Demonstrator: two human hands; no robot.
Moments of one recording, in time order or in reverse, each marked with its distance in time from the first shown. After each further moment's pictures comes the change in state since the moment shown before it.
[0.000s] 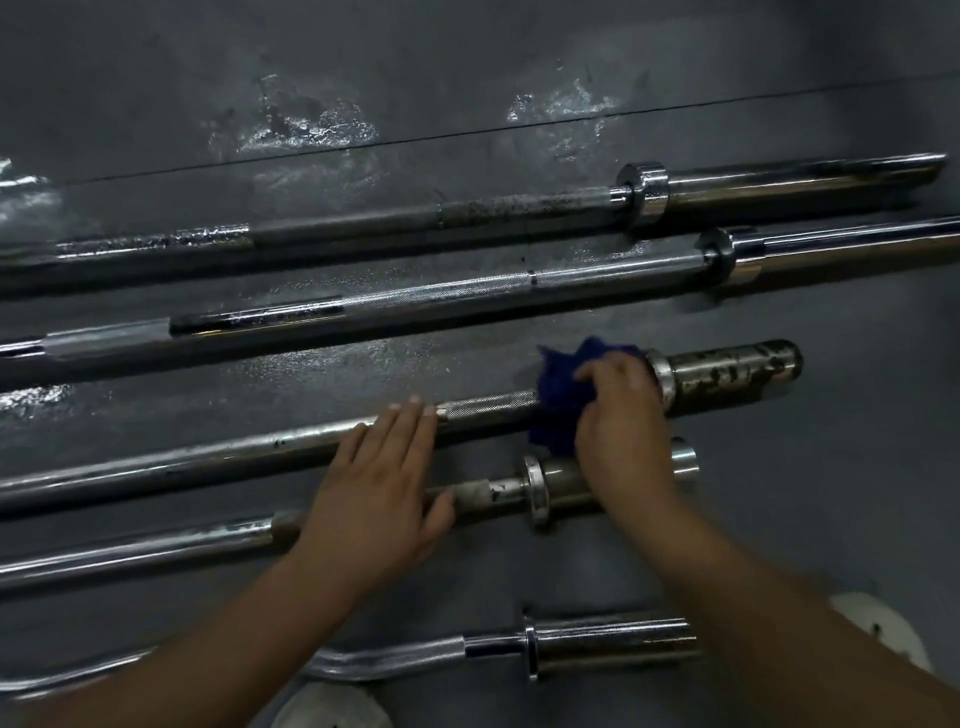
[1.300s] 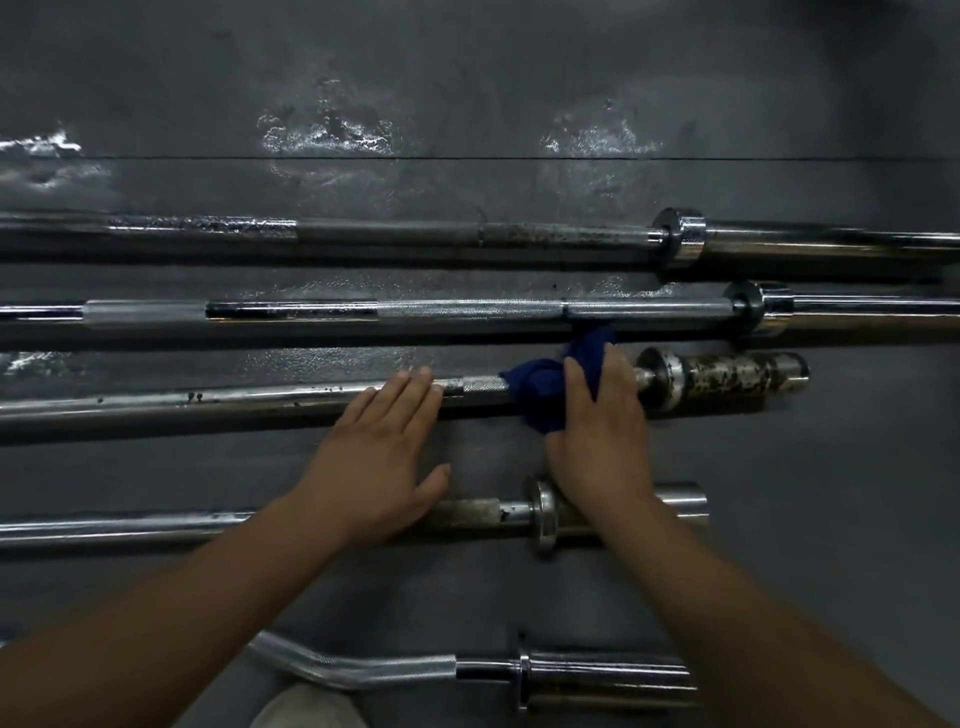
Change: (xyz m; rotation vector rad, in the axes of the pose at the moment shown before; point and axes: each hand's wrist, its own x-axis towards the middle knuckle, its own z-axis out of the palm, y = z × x) left_hand 0.027 -0.029 -0.012 -0.067 -0.035 -0.013; right_hand 0.021 -0.003 0.033 -0.376 -0.138 -0.166
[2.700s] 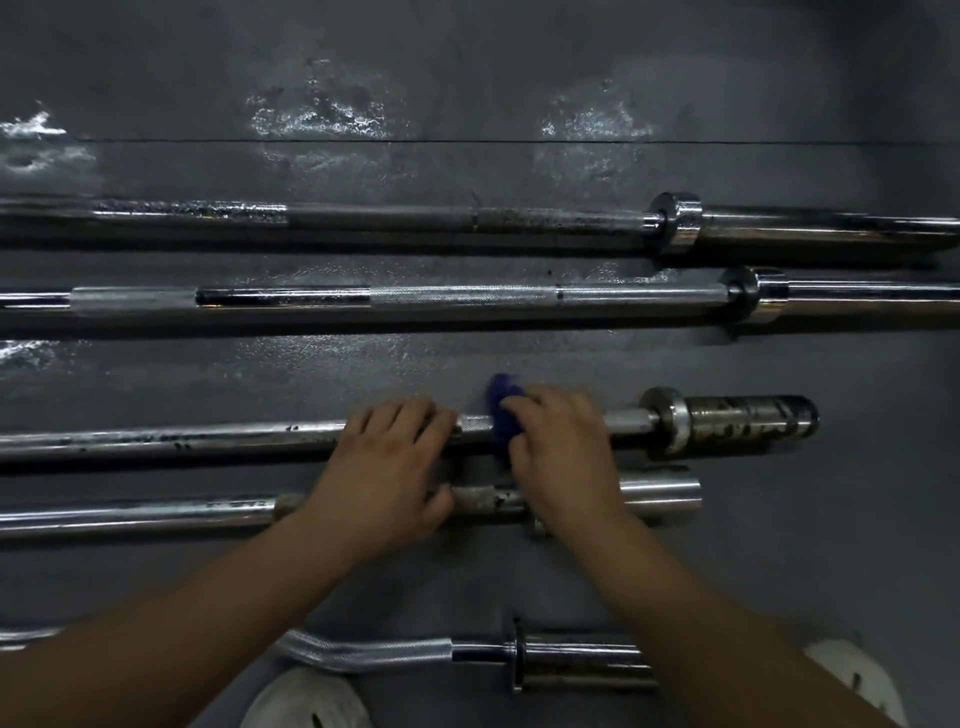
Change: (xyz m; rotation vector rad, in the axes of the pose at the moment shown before) left_hand -0.013 0.023 -0.005 0.013 -0.059 -0.003; right_hand -0.022 -0.029 -0.009 0.115 -0.011 -0.188
